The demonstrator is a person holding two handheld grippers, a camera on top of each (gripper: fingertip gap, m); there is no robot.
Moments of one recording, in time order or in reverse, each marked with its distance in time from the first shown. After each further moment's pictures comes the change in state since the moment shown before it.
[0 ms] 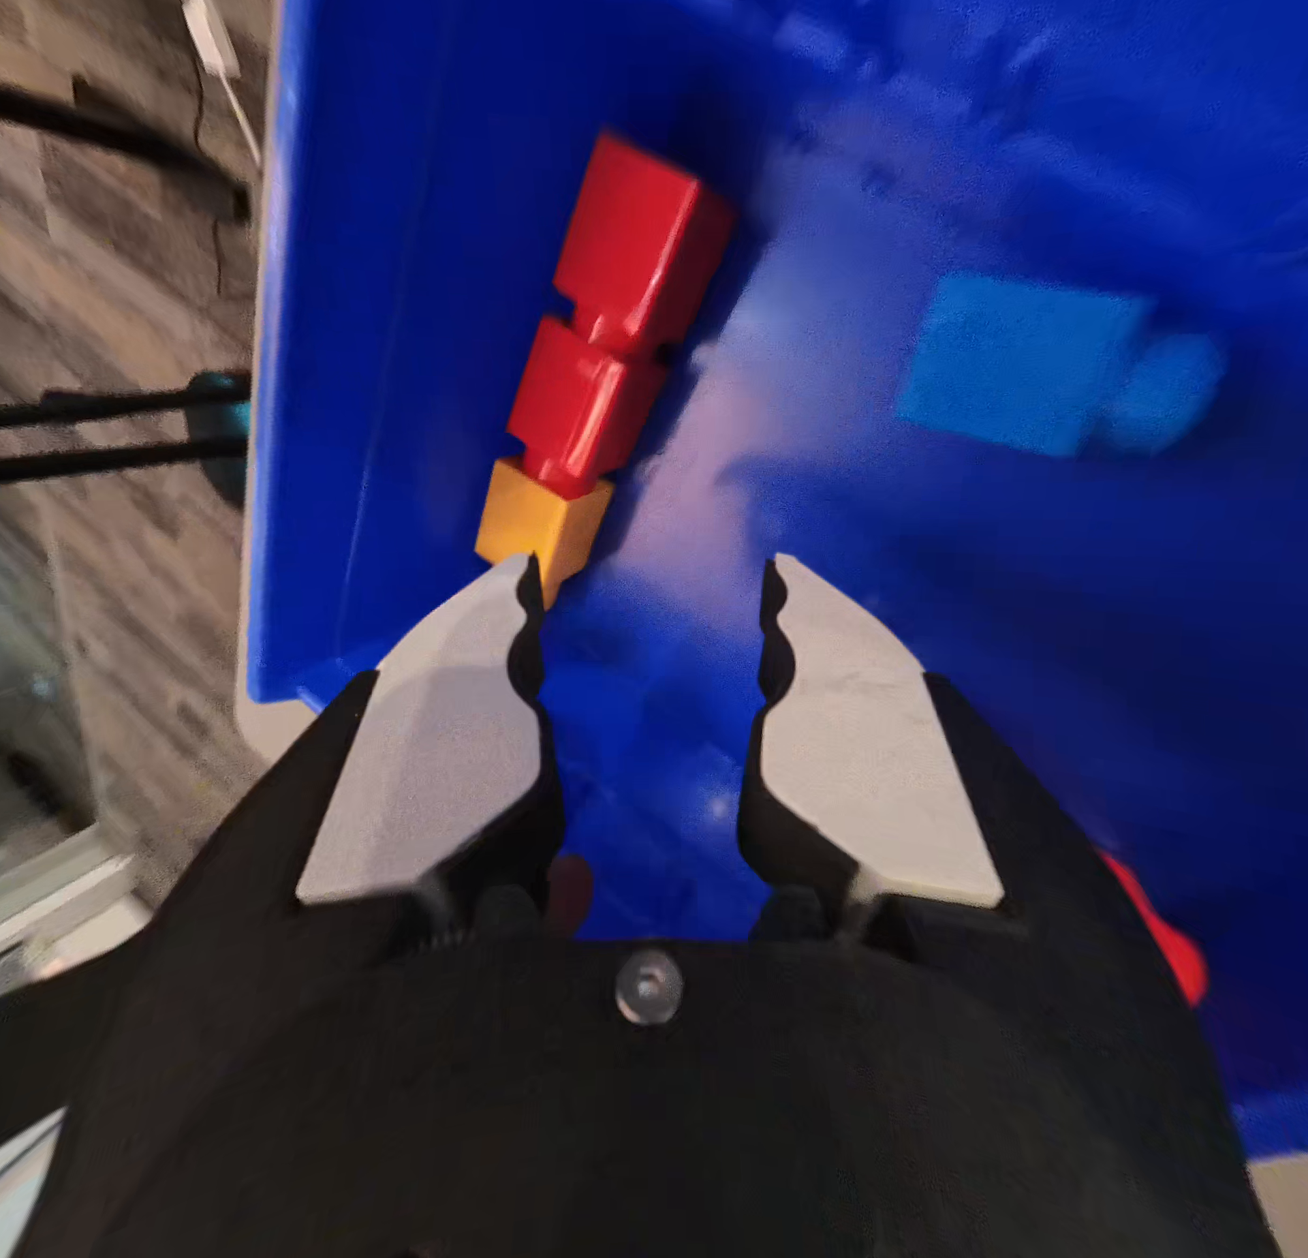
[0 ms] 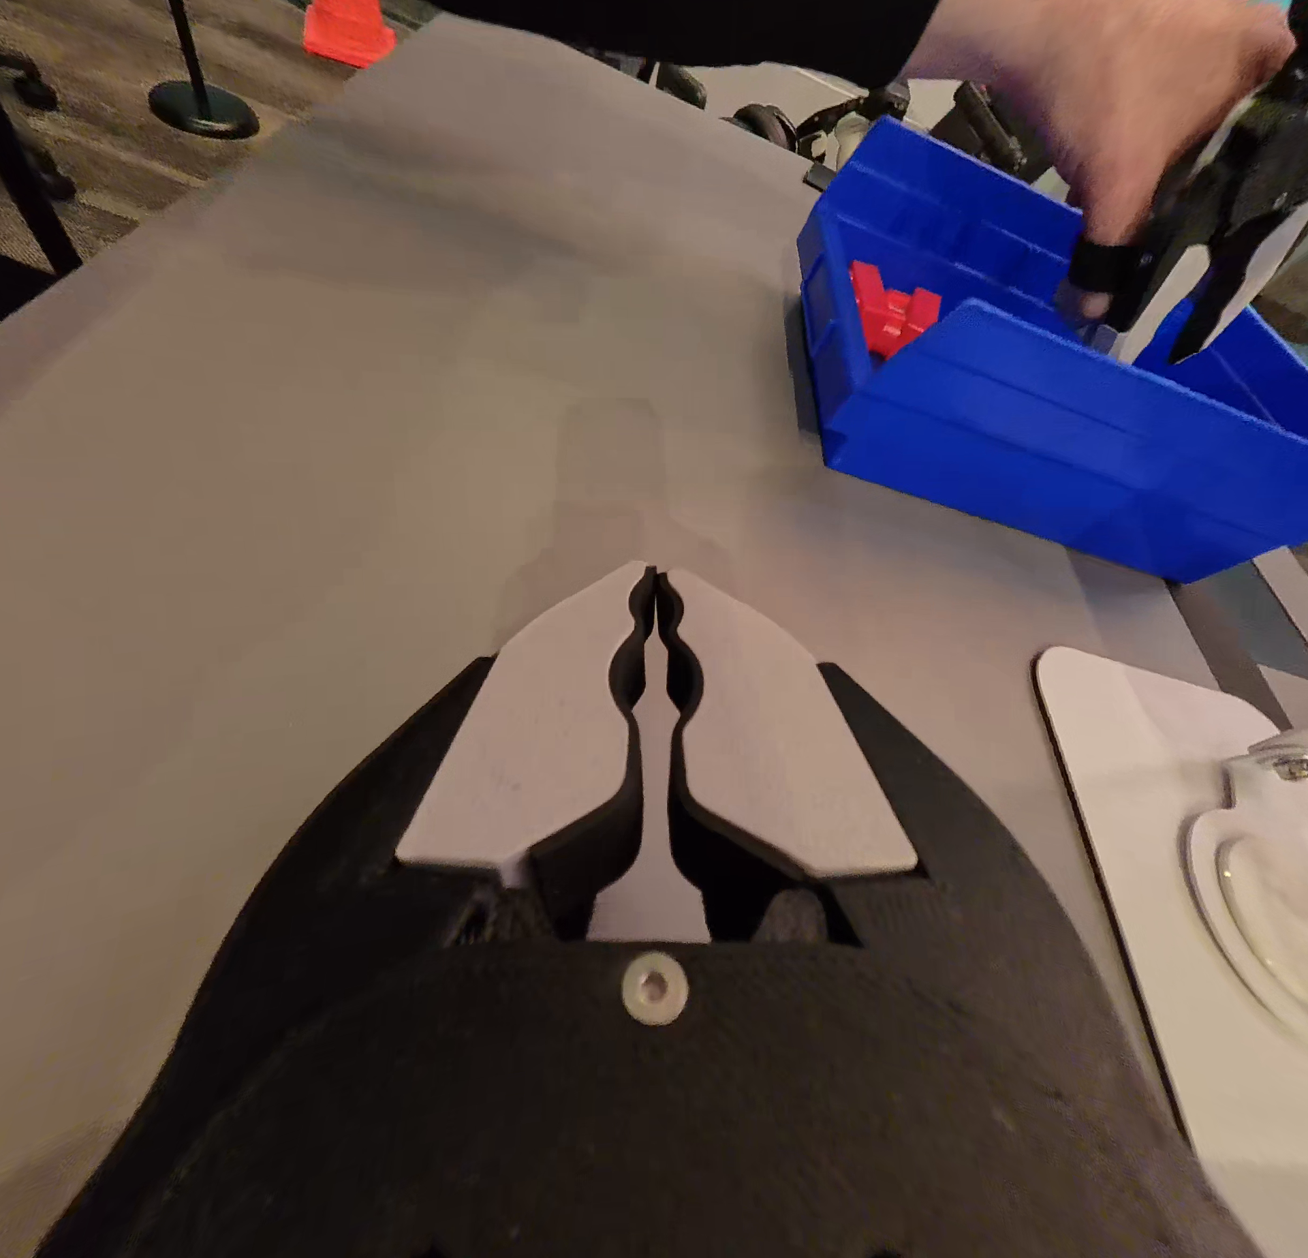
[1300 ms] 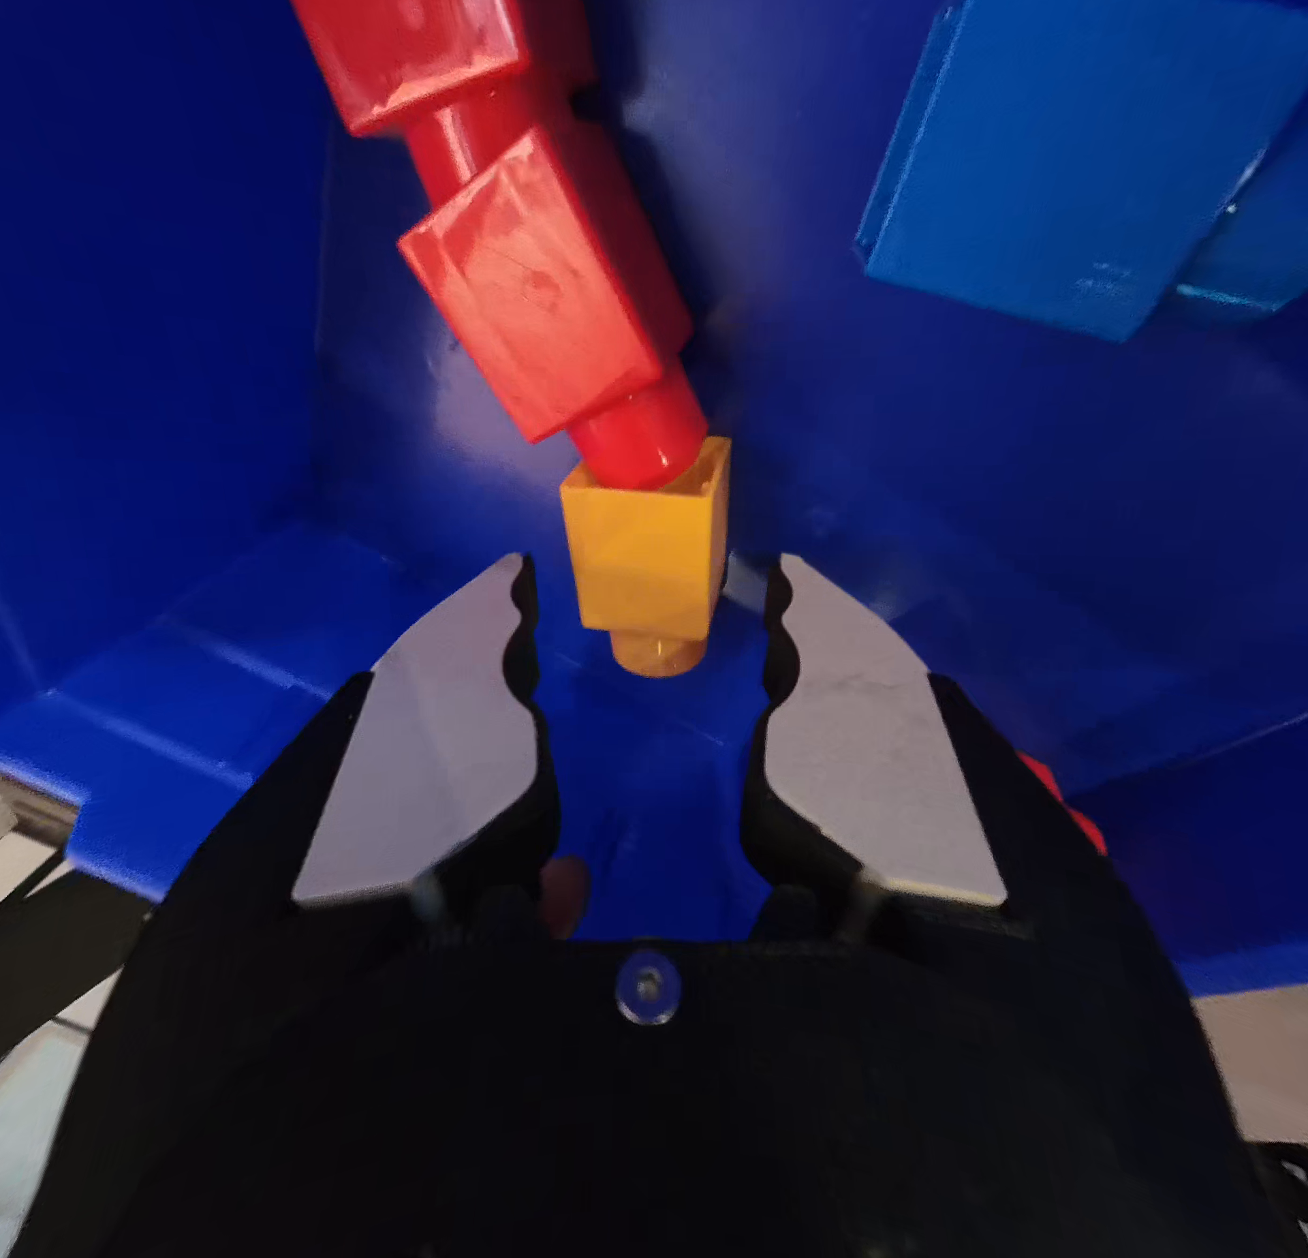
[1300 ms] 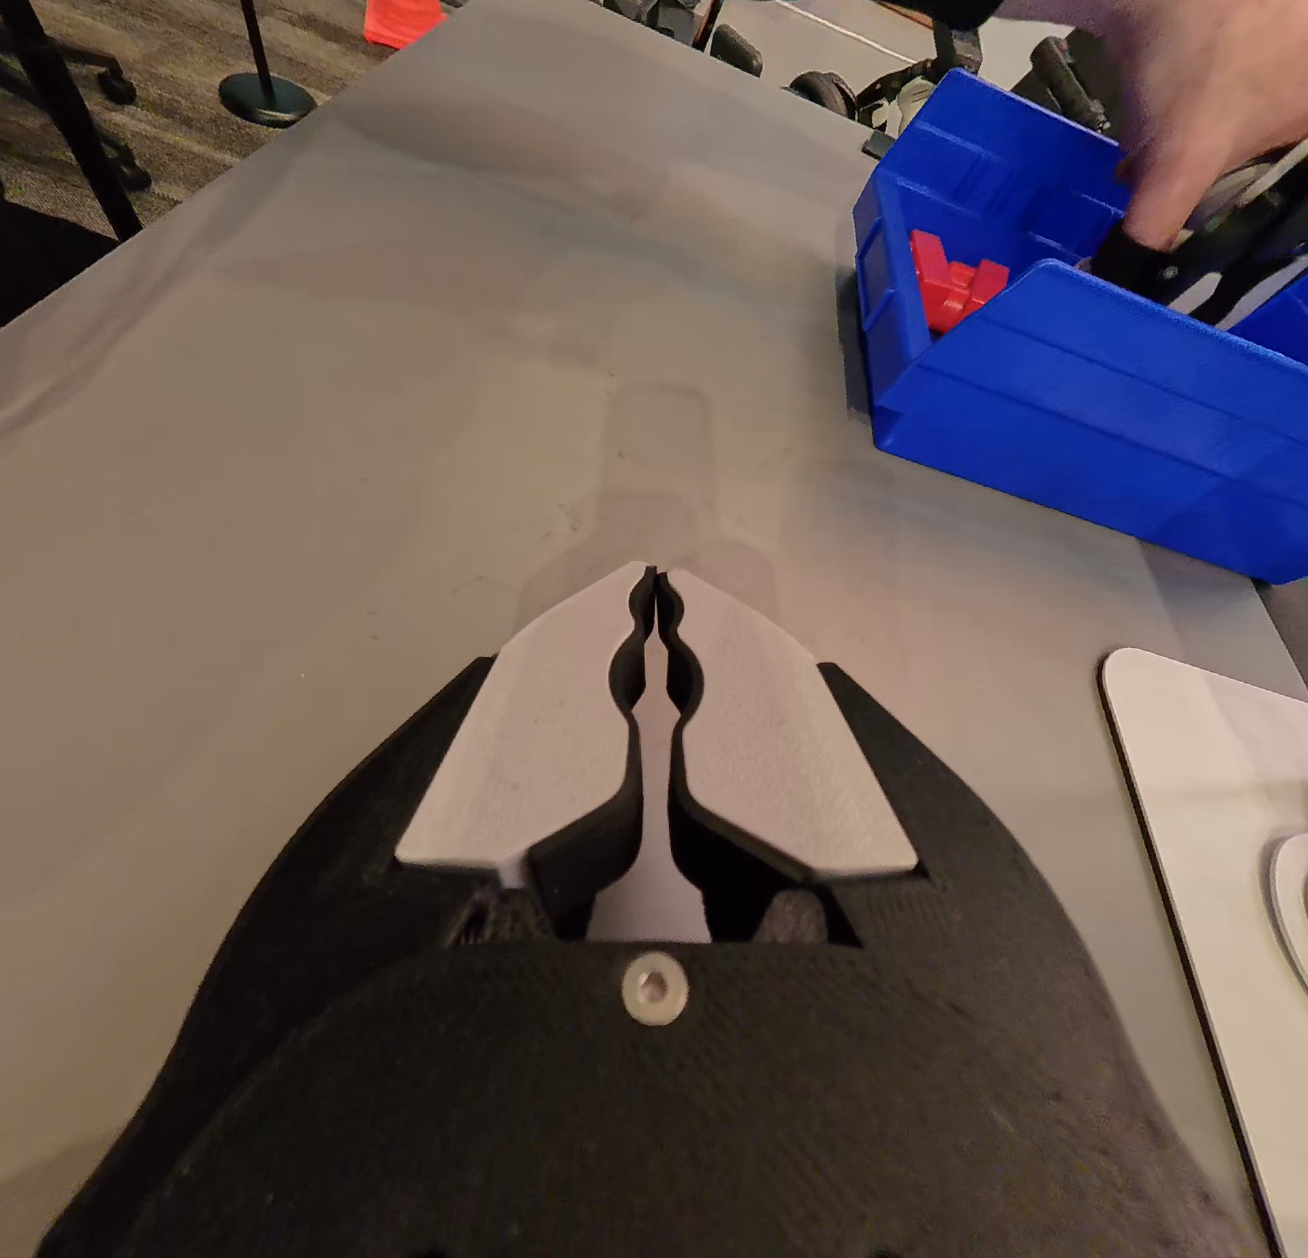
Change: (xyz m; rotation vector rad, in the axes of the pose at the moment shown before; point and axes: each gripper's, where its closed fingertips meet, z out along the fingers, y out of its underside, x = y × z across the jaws) left arm 0.036 0.038 0.027 -0.285 0.216 -0.004; right arm -0.010 0.010 0.003 -0.018 -0.074 0.011
